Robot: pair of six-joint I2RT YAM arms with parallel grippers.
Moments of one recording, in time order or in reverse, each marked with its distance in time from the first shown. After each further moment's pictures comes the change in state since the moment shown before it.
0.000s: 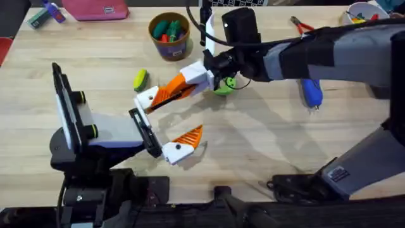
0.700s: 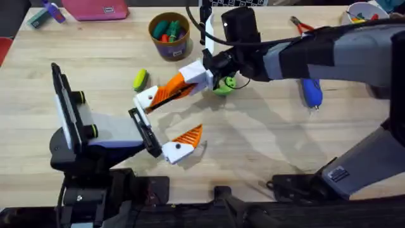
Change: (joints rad) left arm 0.001 0.000 0.000 0.000 -0.006 0.000; right arm 0.003 0.000 0.006 0.000 0.011 0.000
